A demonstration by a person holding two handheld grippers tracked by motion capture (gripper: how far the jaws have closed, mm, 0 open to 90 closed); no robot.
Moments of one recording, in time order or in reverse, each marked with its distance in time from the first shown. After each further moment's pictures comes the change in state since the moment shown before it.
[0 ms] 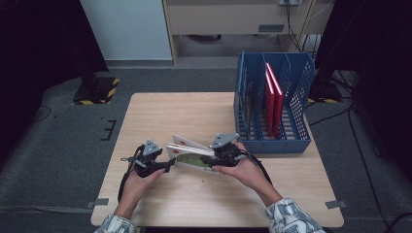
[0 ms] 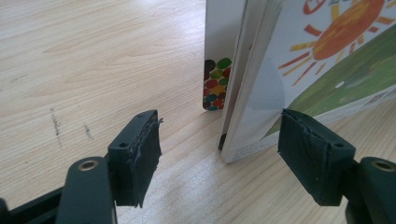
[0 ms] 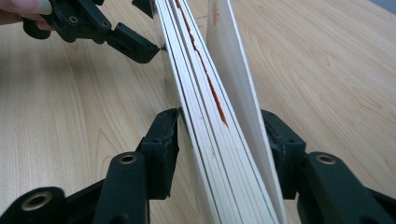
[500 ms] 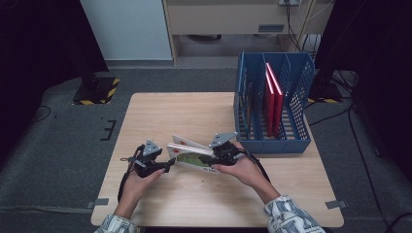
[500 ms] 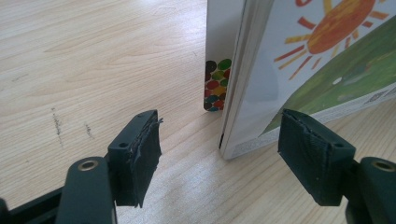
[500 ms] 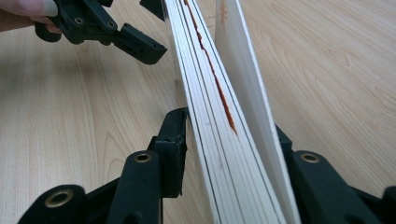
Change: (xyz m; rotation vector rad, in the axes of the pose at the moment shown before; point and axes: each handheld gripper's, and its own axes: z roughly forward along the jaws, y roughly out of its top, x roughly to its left) left arm 0.000 0.000 0.000 -0.001 0.002 -0.001; right arm -0.005 -0.001 0.008 -0.004 0.060 0.016
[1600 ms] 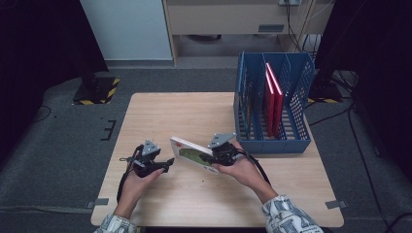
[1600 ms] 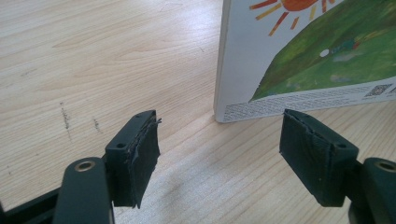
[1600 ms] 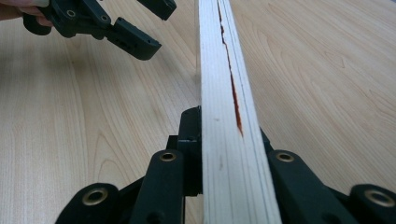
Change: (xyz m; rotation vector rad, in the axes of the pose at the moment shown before) left arm 0.002 -0.001 -0.001 0.010 0.018 -0.005; right arm 0.001 -0.001 0.004 0.001 -0.023 -0.022
